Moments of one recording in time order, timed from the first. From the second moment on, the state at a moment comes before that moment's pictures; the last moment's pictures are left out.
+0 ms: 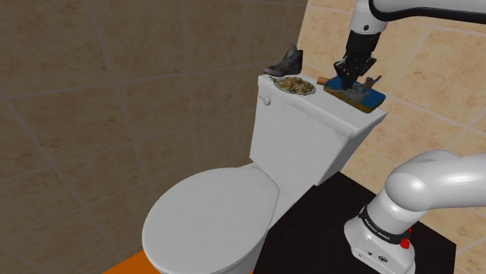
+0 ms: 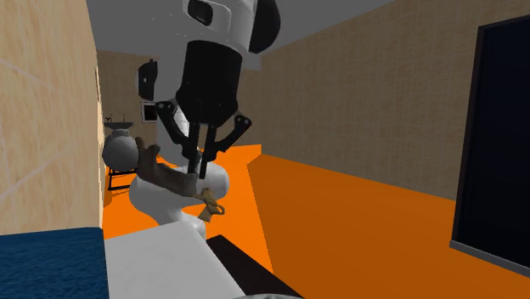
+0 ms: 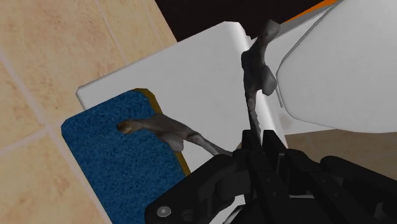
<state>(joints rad) -0.25 -0.75 0.08 -2.29 -0.14 1.53 0.31</state>
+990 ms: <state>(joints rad) -0.28 -0.25 0.11 -1.87 -0.17 1.60 0.34</state>
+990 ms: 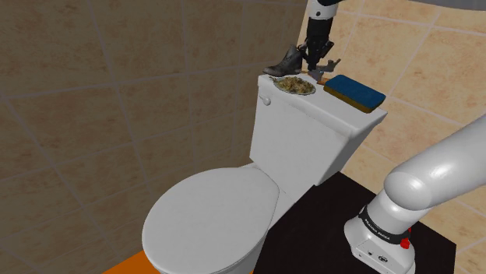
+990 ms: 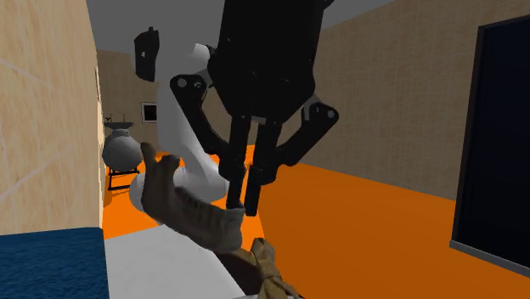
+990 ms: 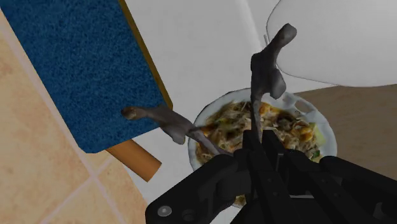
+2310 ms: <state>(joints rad) -0.28 -0.02 0.12 -1.75 -0.20 1.74 0.37</state>
